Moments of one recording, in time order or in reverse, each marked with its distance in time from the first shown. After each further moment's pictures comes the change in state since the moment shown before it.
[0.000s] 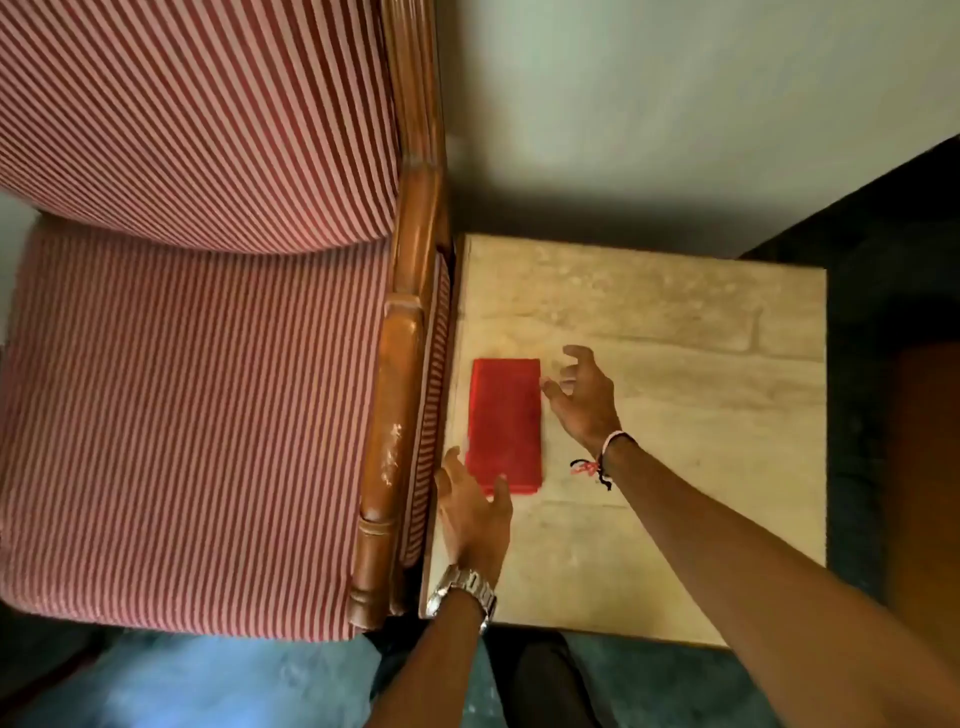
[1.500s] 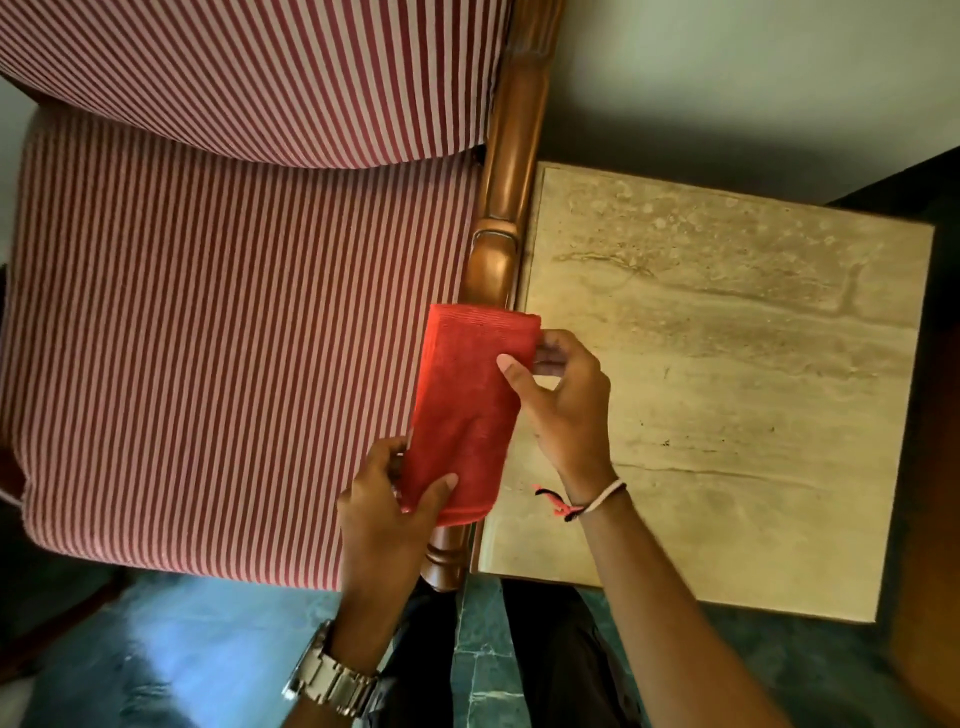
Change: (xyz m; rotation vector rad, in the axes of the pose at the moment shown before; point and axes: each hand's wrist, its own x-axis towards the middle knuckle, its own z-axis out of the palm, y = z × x) left_hand 0.006 -0.053 -0.166 0.021 -0.024 0.054; right_hand -0.107 -0.101 0.093 0.238 0.078 -0.062
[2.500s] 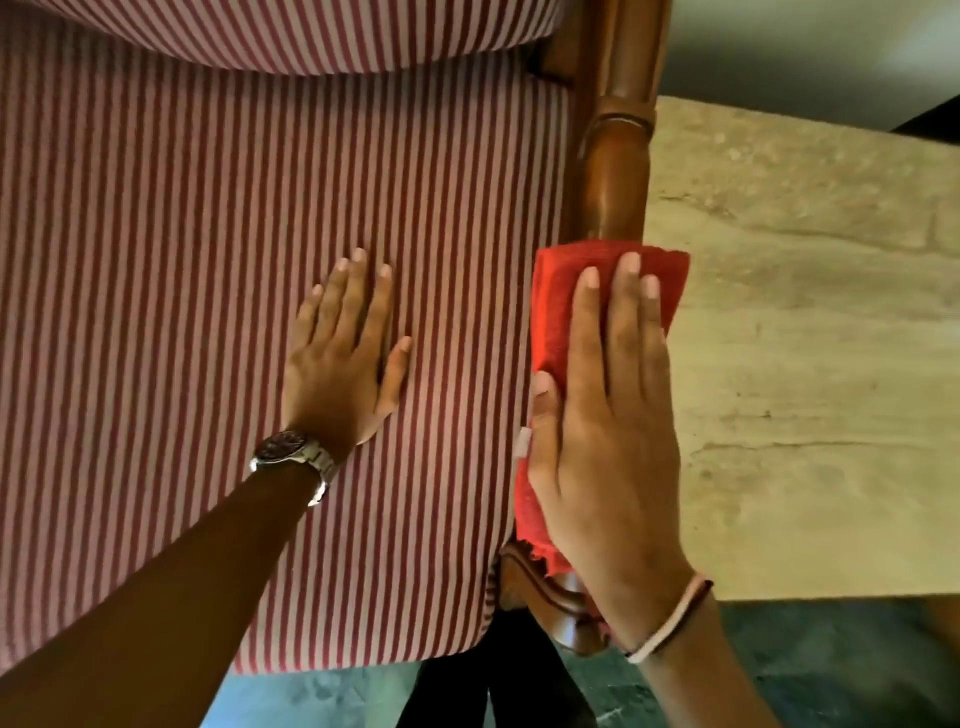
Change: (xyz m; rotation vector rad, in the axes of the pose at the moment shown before) left_hand 0.250 -0.137 -0.010 0.851 0.331 0.952; right_hand -0.055 0.046 0.104 -0.921 0.254 -0.420
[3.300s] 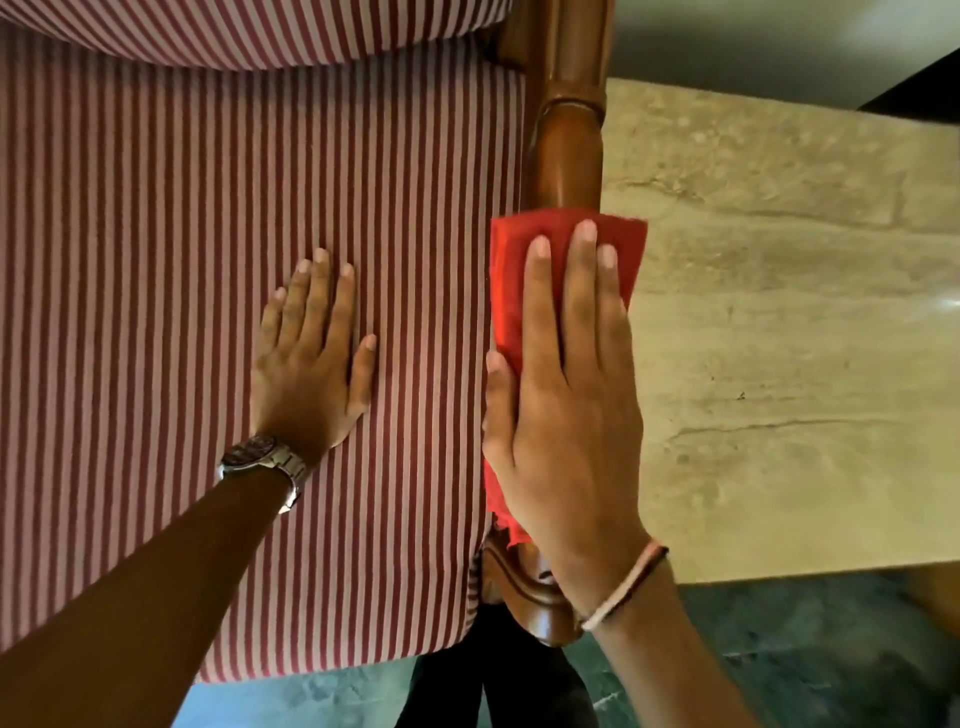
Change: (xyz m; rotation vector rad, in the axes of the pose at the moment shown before) left_hand -0.001 0.004 -0.008 -0.016 -0.014 -0.022; right_hand 0.011 -0.005 -0.001 -0.027 0.027 0.030
